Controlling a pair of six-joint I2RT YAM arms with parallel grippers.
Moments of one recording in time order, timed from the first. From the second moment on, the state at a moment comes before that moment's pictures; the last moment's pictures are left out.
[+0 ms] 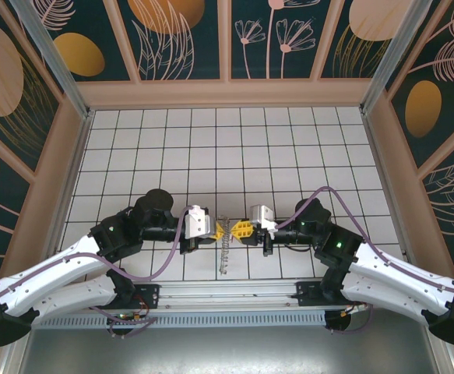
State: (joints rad) left arm -0.97 0.86 0.78 -0.39 0.46 0.34; right arm 1.01 0.72 0.56 -0.01 -0.50 -0.16
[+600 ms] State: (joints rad) left arm -0.97 0.86 0.78 -0.40 0.46 0.34; right arm 1.01 0.73 0.56 -0.01 -0.53 -0.16
